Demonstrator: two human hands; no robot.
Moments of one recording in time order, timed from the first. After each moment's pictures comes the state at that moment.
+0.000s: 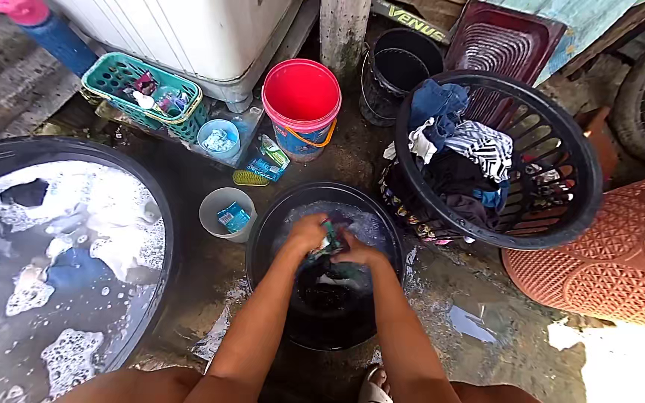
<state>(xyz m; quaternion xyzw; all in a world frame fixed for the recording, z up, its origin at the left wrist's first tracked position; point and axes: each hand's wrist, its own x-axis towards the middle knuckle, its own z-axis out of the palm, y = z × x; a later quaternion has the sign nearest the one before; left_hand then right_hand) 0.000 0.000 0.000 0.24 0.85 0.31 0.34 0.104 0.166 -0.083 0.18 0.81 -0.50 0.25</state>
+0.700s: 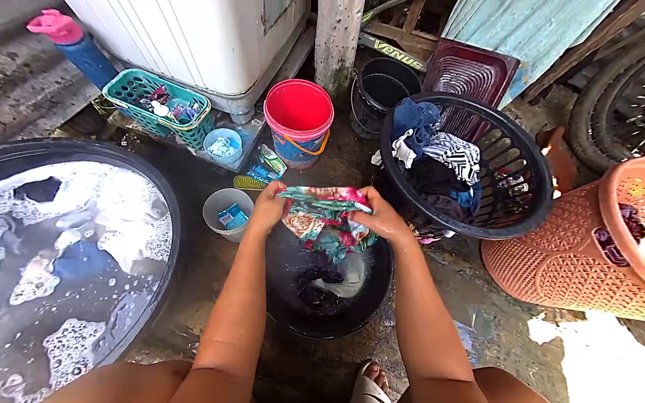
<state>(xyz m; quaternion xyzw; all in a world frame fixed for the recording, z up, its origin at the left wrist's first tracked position) -0.044 -0.055 0.024 0.15 0.78 0.57 0.21 0.108 0.181 0.066 0.16 0.84 -0.51 0.01</state>
